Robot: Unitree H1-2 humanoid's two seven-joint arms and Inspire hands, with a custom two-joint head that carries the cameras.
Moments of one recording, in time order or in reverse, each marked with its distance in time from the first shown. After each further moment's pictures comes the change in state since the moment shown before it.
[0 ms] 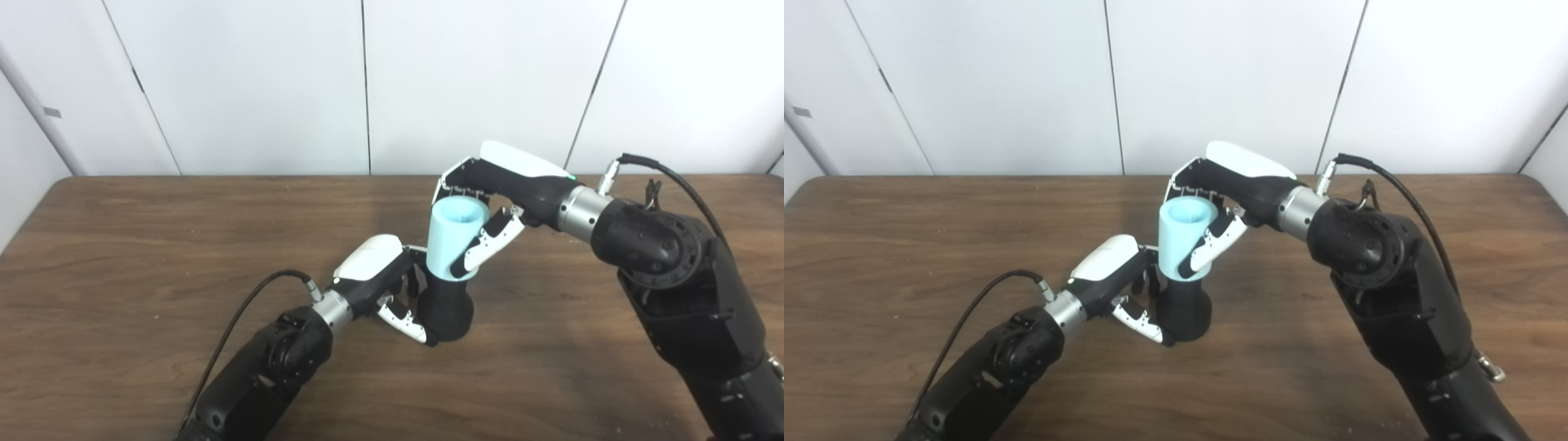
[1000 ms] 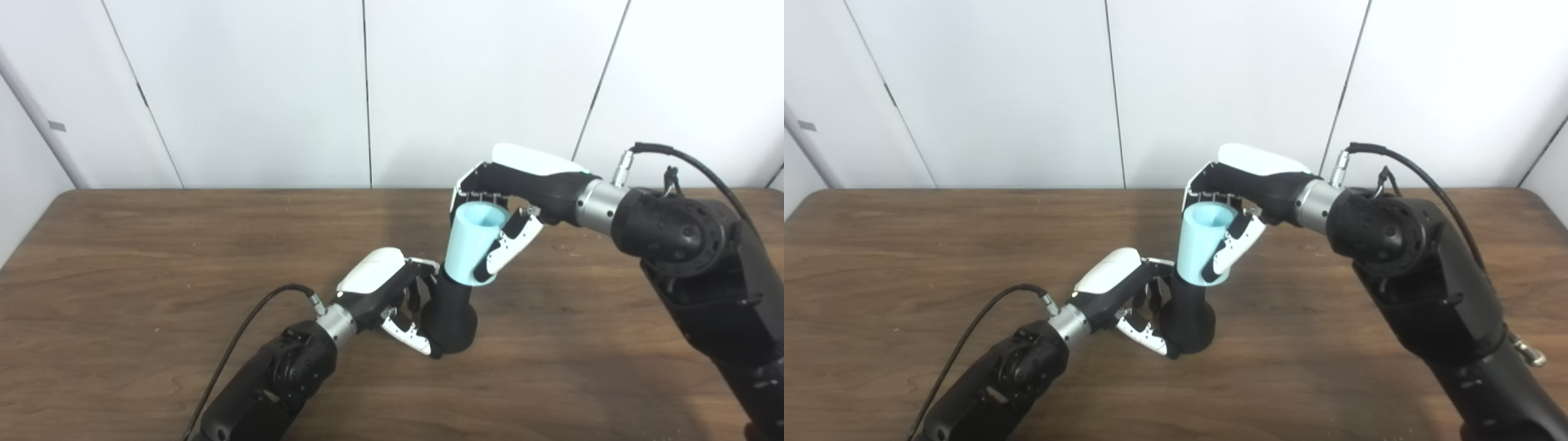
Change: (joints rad) left arm 0.000 -0.020 0.005 0.022 0.000 -0.001 0.014; right arm -0.069 -0.068 0.024 0.024 0.018 -0.001 0.027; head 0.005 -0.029
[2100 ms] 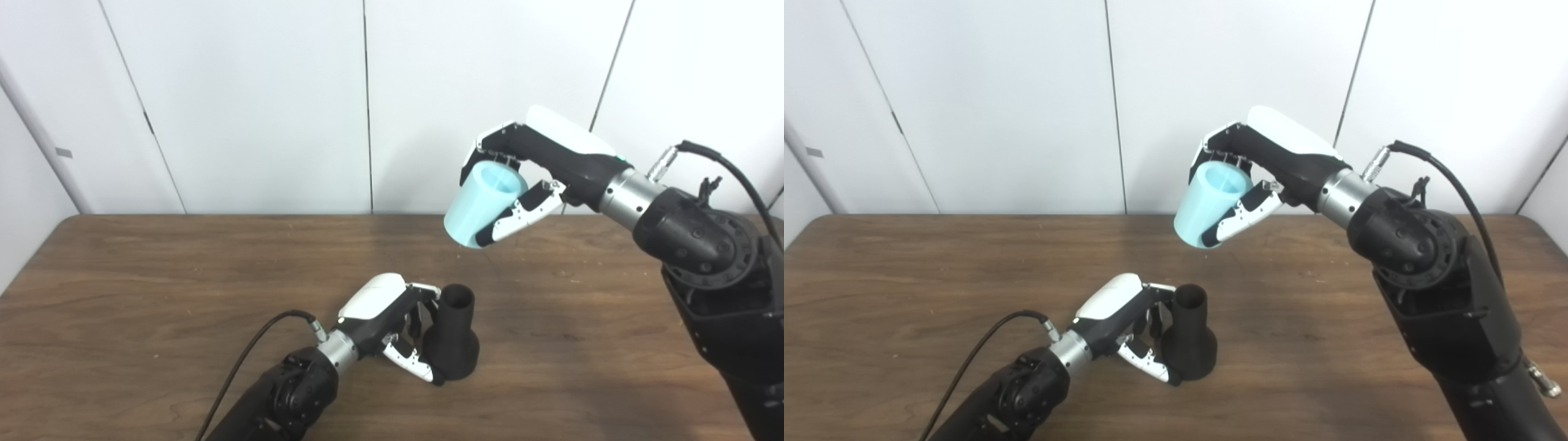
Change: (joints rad) left arm -0.002 -0.013 0.005 0.015 -0.003 -0.005 0.003; right arm -0.012 -0.013 -0.106 0.008 0.102 -0.092 -0.199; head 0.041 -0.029
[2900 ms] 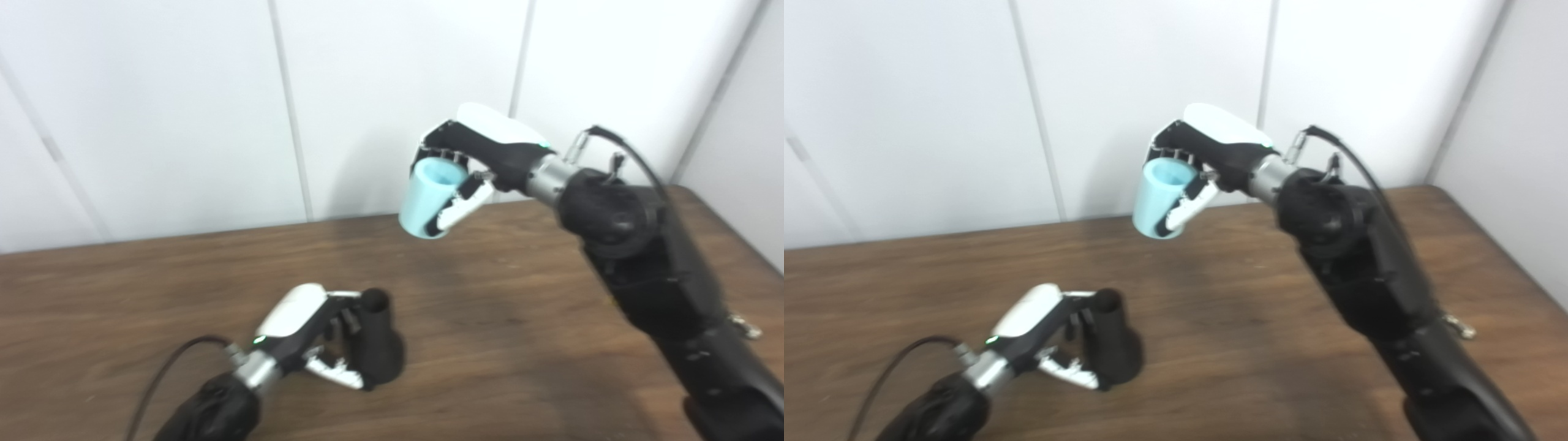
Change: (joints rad) left arm 0.019 0.051 0.039 0.002 -0.011 -0.082 -0.001; right arm -0.028 -0.017 0.024 -0.010 -0.128 0.090 0.027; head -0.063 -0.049
